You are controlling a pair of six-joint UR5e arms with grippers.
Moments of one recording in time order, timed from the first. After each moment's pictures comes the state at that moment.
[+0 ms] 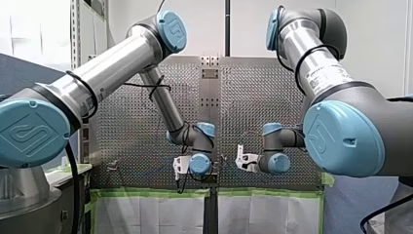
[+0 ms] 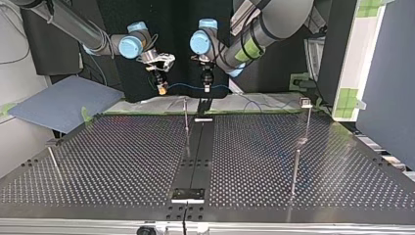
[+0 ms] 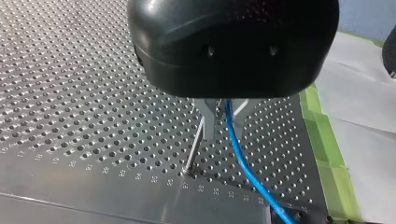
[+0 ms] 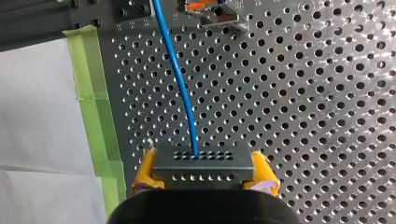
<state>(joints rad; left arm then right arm) -0.69 -2.43 -1.69 -2.39 -2.18 -1.80 1.97 -0.76 1.85 -0.85 1.31 1.70</state>
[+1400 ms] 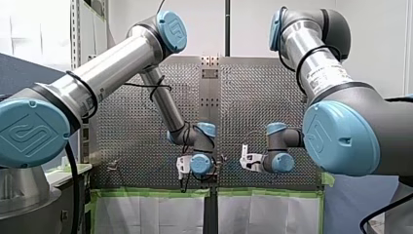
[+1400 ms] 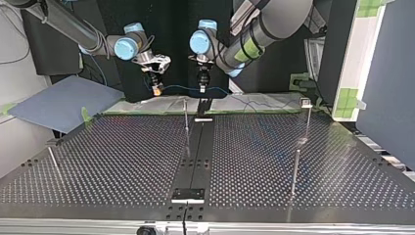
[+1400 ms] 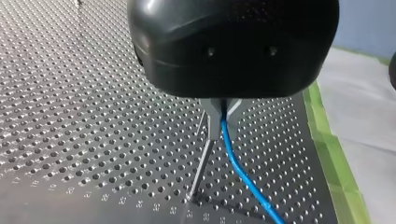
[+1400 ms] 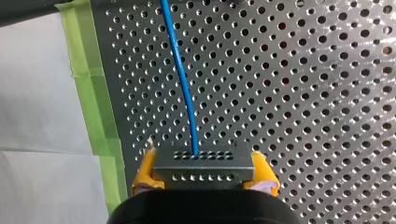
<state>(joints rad) -0.69 -2.44 -1.68 -2.36 -2.11 -1.79 1.93 -0.76 1.85 -0.84 1.32 1.70</state>
